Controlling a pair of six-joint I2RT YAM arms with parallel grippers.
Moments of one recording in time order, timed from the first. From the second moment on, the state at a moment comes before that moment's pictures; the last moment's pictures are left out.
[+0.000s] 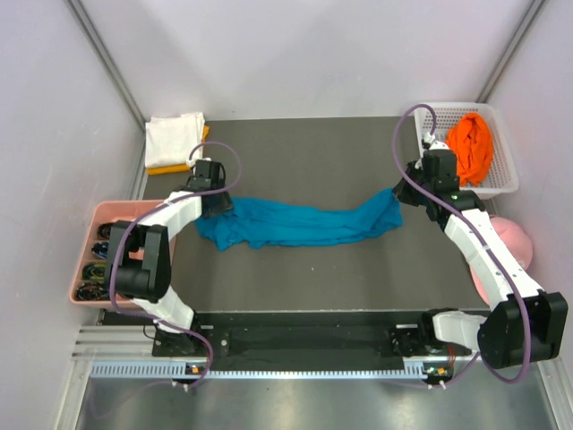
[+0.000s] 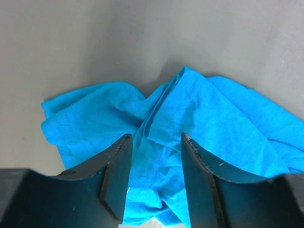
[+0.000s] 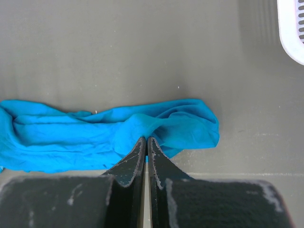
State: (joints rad) left arm -0.16 1.63 1.01 -0.33 -0.15 -0.47; right arm 0.17 1.20 1.01 -0.46 -0.02 0.42
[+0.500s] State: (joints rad) left arm -0.16 1.71 1.03 -0.31 -0.15 -0.48; right arm 0.17 1.20 1.01 -0.46 -0.02 0.42
